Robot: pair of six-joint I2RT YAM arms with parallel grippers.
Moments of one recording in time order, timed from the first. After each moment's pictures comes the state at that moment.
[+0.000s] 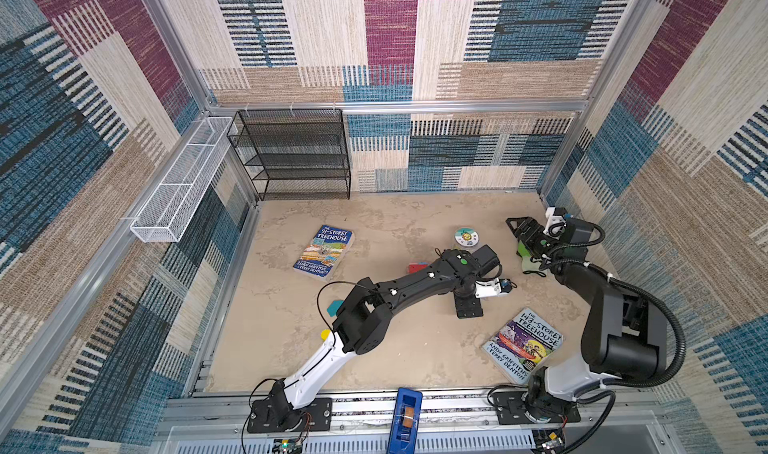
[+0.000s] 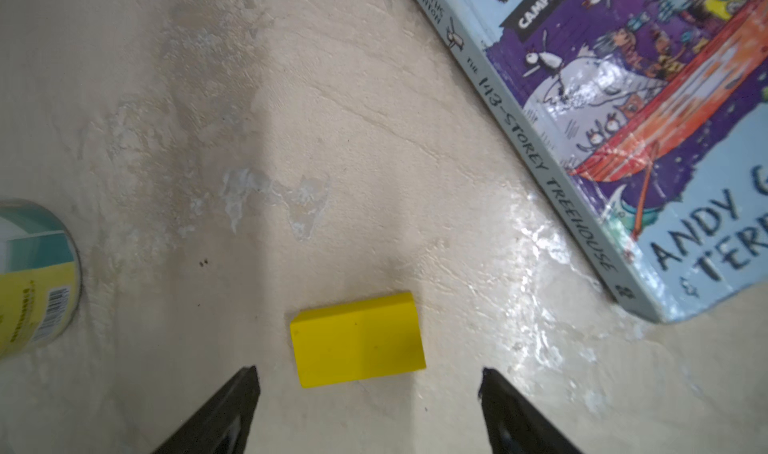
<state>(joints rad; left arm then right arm) -1.05 2.43 2.22 -0.99 0.09 0.54 -0.31 1.56 0.86 0.23 -0.66 0.65</state>
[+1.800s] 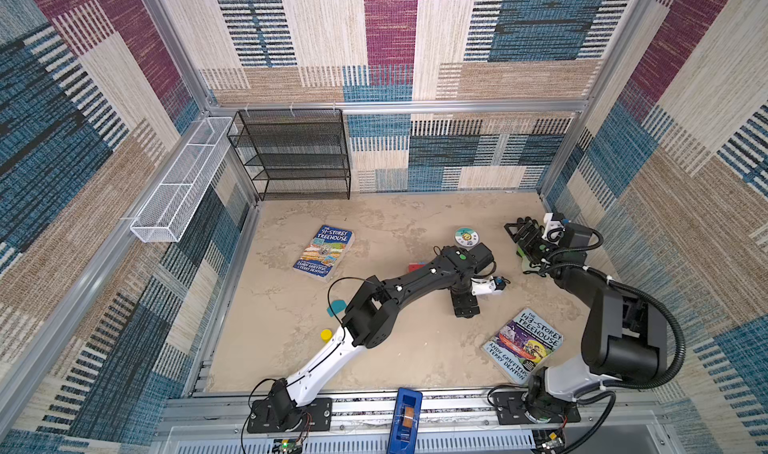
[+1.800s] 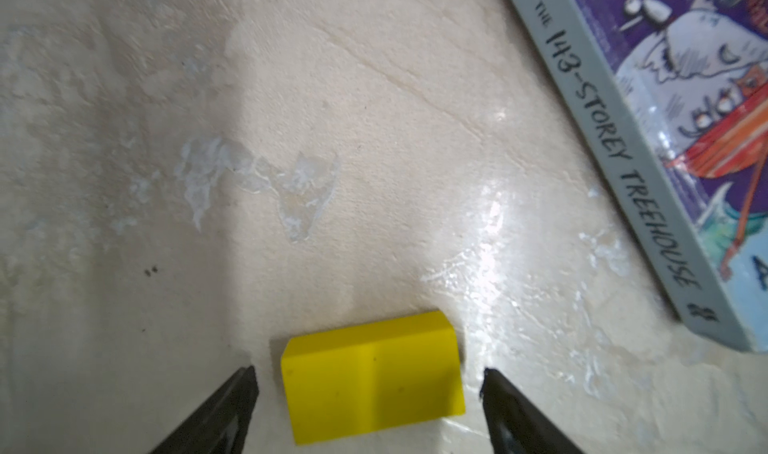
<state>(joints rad) -1.01 2.55 2.35 -1.08 0.16 0.51 -0.31 1.55 0.82 0.23 -0.67 0.65</state>
